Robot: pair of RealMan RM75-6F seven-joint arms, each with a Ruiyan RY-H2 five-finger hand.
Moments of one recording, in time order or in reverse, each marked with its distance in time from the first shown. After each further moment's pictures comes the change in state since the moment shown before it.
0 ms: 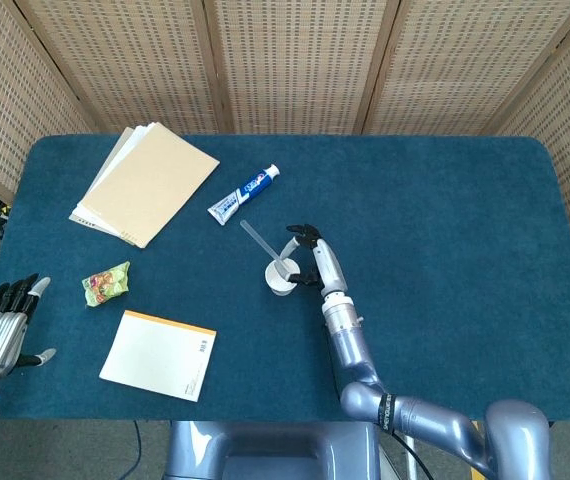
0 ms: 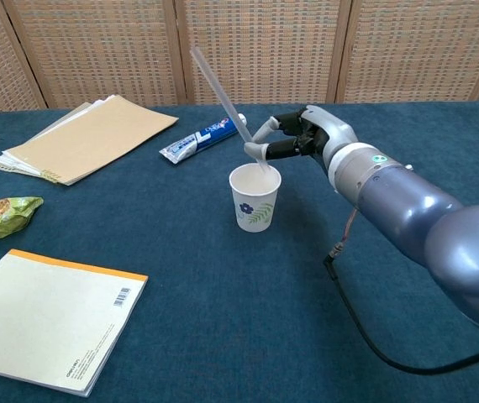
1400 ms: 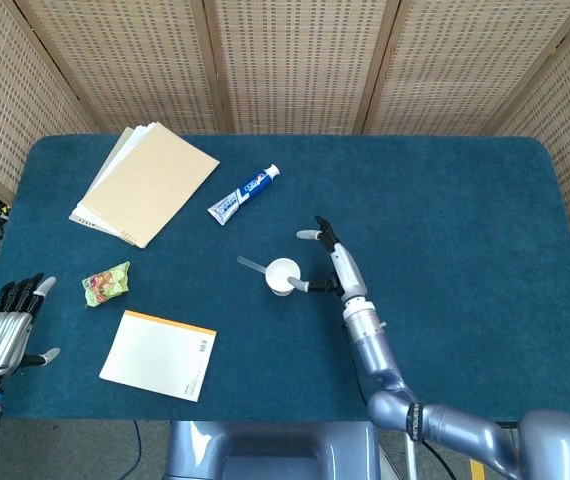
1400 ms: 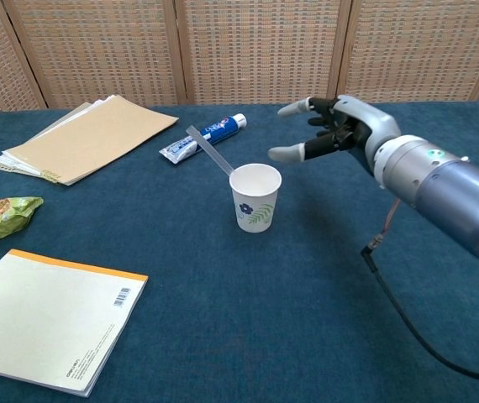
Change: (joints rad) left arm -0.004 -0.005 0.004 -0.001 0.017 0.014 -0.003; right arm -0.105 0.147 -0.055 -0.123 -0.123 0.001 0.024
